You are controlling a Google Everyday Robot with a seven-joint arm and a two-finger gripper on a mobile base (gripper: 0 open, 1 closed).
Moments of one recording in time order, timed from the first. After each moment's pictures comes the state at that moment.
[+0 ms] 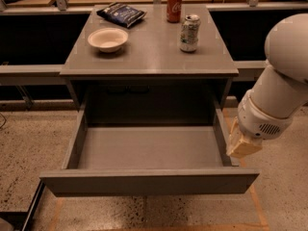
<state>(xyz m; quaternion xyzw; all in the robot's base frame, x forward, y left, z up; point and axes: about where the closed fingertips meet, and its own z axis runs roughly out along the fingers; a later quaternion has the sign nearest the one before) 0.402 -0.195 0.819 -0.63 0.77 0.06 0.05</state>
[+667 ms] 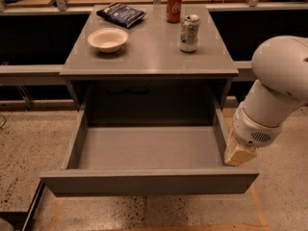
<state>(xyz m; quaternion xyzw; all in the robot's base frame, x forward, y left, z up) 0.406 -0.199 0.780 -0.63 0.78 0.07 0.02</state>
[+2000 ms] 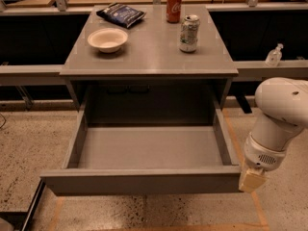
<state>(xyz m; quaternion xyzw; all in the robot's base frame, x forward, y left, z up) 0.382 -0.255 0.687 -0.56 0.82 0.13 -0.07</state>
